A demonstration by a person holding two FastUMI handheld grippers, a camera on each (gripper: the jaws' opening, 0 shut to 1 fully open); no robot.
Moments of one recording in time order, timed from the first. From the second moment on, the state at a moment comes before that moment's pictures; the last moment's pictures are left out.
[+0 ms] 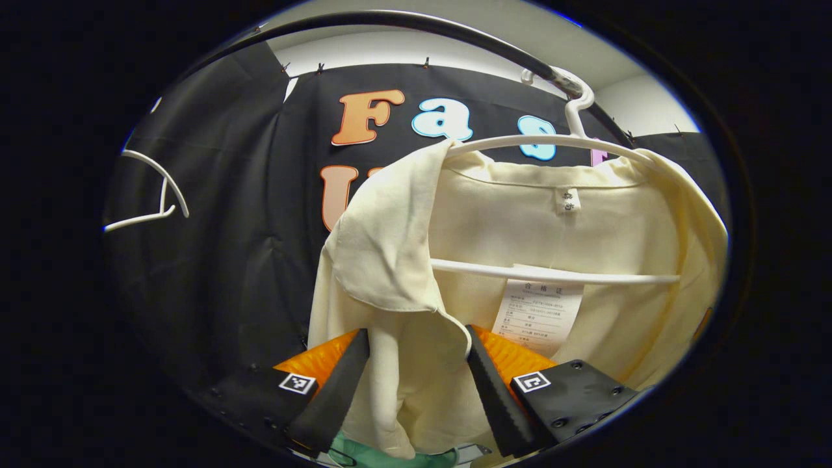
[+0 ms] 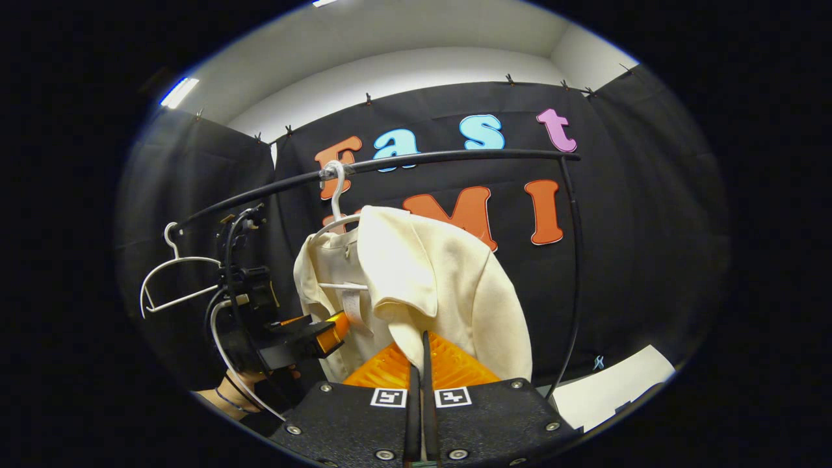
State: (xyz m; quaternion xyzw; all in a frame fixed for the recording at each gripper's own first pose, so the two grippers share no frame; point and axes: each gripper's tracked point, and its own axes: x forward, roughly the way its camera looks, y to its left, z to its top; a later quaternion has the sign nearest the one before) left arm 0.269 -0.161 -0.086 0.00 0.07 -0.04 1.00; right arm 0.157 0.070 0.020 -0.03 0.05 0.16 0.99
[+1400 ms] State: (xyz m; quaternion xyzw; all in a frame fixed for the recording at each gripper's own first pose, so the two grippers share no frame) left arm 0.236 -0.041 0.036 0.05 0.00 0.00 1.00; right arm 0.161 0.029 0.134 -0.06 -0.06 0.09 0.99
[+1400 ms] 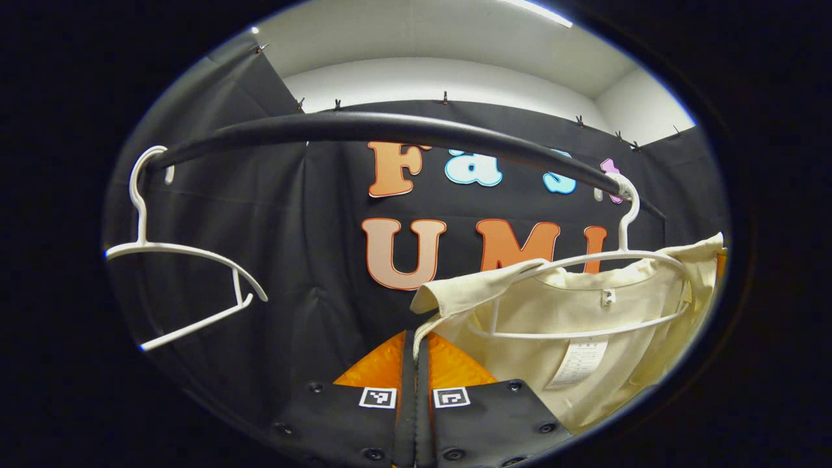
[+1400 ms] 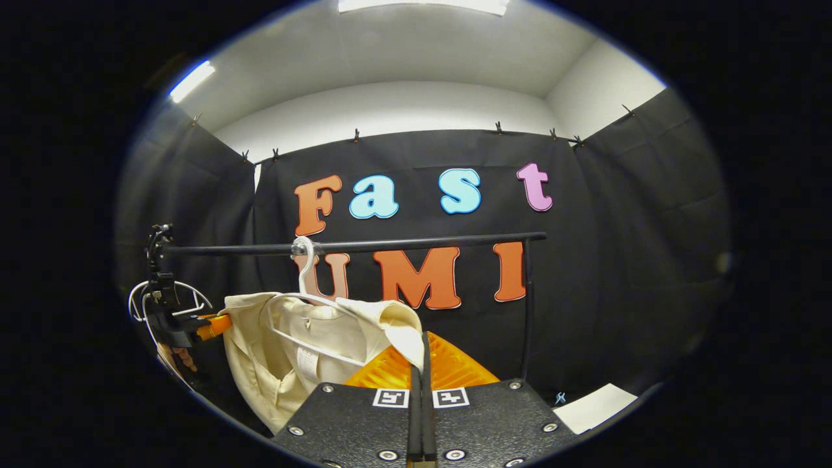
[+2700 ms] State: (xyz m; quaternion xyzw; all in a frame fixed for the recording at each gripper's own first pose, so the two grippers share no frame) left arm 0.259 -0.007 0.014 0.05 0.02 0.04 1.00; right arm 0.238 -0.029 0.064 -0.03 0.03 0.11 0.99
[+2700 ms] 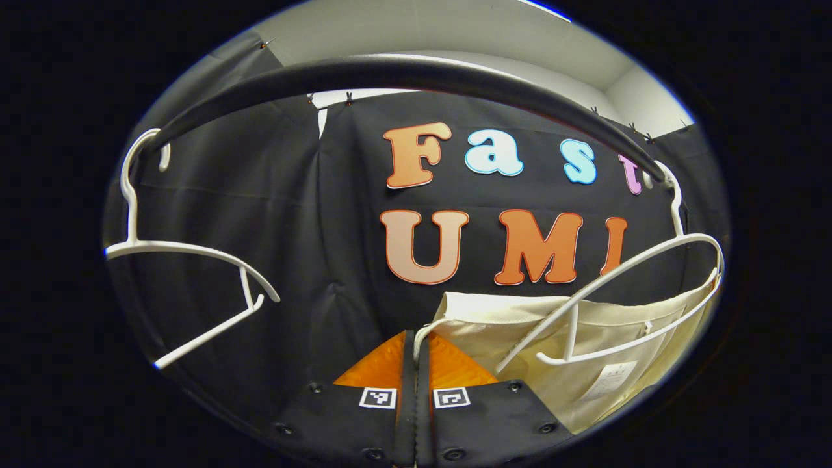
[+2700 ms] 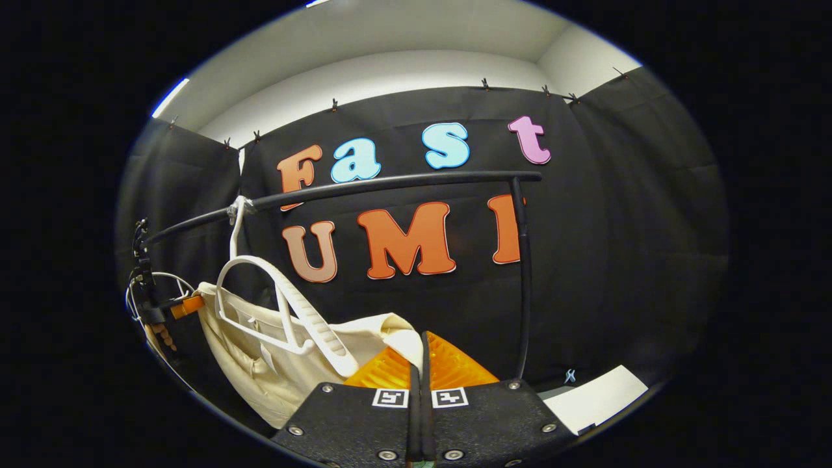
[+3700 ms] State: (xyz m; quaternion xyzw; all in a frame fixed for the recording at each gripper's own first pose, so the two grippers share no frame) left arm 0.204 0.002 -0.057 0.04 0.08 0.05 0.99; right arm 0.180 -0.002 -0.014 -0.08 0.02 0.08 0.99
